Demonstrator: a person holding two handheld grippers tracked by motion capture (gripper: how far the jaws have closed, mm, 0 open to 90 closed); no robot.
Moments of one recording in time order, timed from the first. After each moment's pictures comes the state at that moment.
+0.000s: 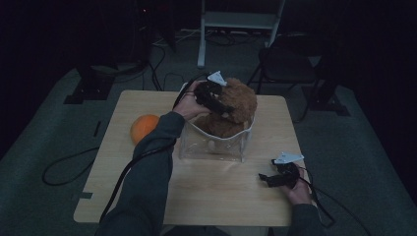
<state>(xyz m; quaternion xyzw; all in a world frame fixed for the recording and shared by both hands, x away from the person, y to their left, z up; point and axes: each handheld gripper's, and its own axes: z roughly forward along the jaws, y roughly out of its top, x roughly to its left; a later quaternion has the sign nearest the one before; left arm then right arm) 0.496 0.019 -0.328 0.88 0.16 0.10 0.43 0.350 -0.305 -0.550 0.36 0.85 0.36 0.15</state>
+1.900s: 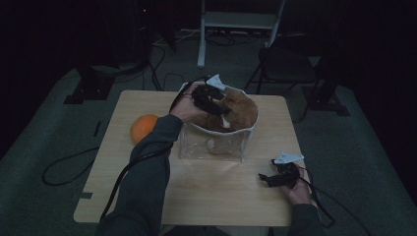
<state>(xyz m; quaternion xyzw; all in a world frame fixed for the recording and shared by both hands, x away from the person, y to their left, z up) 0.486 0.025 -0.333 0.89 0.15 0.13 0.40 0.350 -0.305 -0.550 0.36 0.85 0.36 0.15</state>
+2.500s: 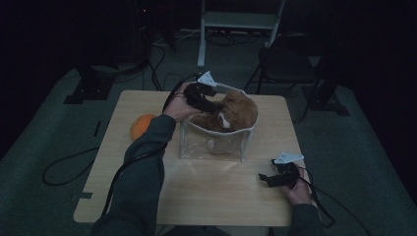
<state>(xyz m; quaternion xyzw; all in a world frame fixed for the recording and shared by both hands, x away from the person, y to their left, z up) 0.485 0.047 -0.327 0.88 0.17 0.15 0.41 0.350 -0.305 -0.550 0.36 0.85 0.37 0.15</state>
